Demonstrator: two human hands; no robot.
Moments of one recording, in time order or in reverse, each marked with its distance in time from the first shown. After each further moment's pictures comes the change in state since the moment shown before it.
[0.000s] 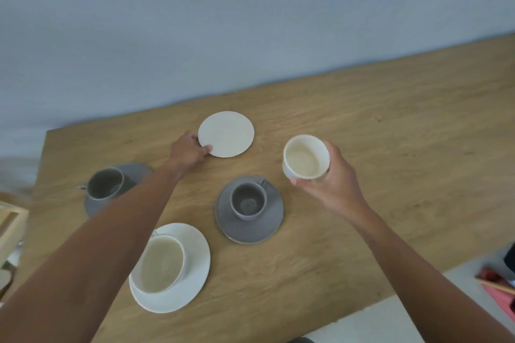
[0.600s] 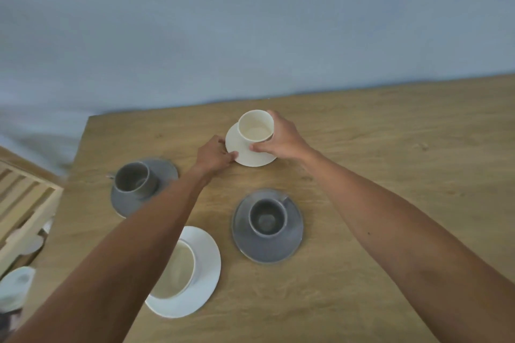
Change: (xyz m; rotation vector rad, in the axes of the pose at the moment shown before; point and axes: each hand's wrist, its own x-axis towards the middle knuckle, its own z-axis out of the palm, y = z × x) left_hand -0.001 0.001 0.008 -0.033 0.040 -0.016; right_hand 0.164 -0.046 0.125 -0.078 -0.344 -0.203
